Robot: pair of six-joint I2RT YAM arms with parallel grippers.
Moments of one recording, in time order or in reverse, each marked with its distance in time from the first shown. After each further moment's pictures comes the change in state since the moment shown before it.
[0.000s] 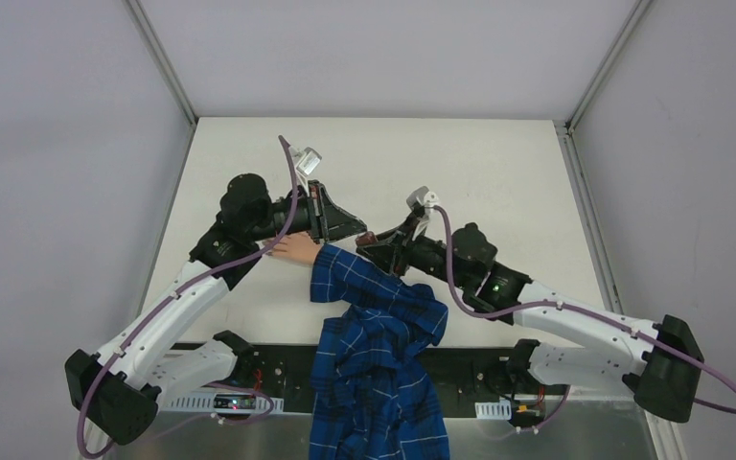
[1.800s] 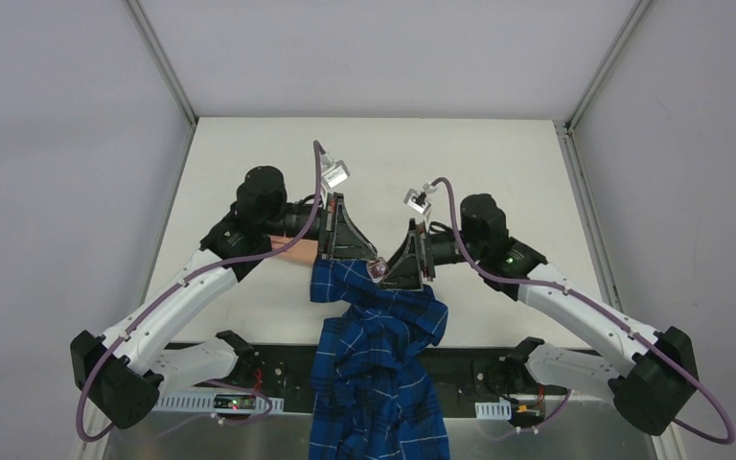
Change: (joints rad) left arm -0.061 0.097 0.084 -0.071 0.269 0.076; right arm -0.264 0.082 0.143 -0.376 -0.781 0.130
